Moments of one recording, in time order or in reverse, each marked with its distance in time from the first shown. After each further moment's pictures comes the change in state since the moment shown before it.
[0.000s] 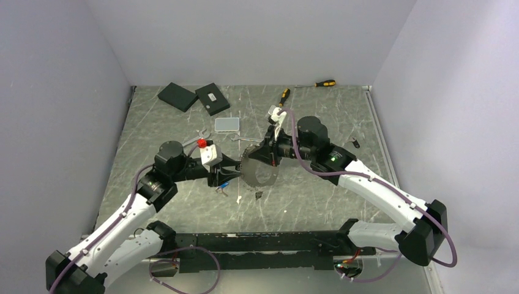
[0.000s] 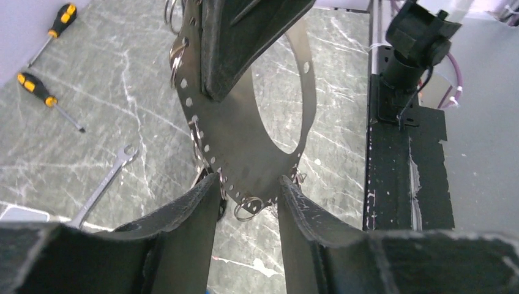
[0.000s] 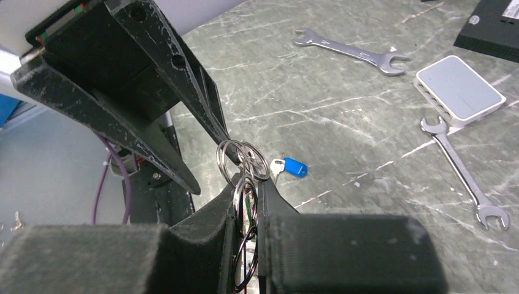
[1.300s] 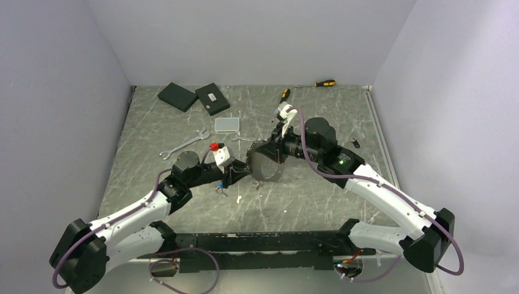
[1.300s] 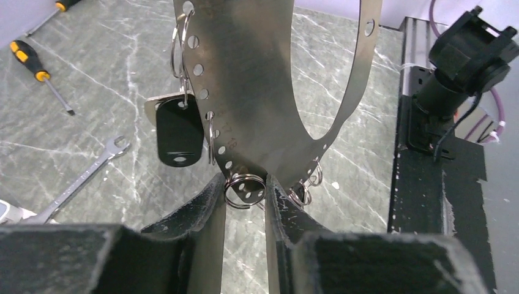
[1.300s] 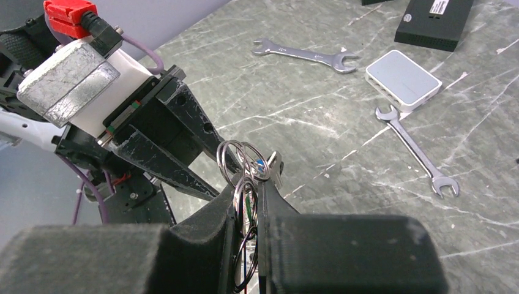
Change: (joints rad) left arm -0.137 0.174 -0.195 0.455 -0.264 -0.179; right arm -0.004 -0.063 0.001 -0.042 0.170 0.029
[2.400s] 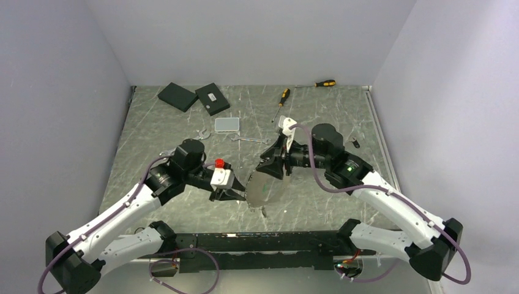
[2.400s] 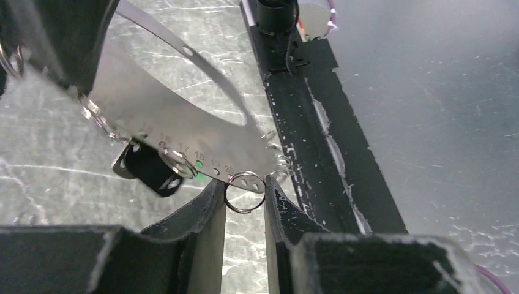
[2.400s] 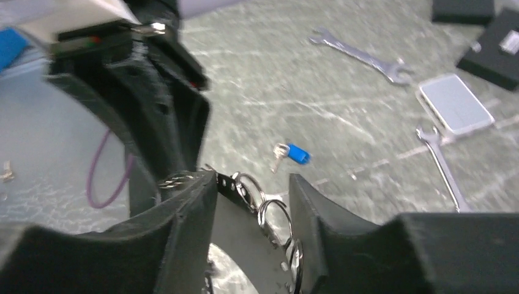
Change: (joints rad) left arm -0.031 -0.072 0.331 -0.819 0.453 0.541; right arm 0.011 -0.111 -0.048 -0.048 -0.248 -0.164
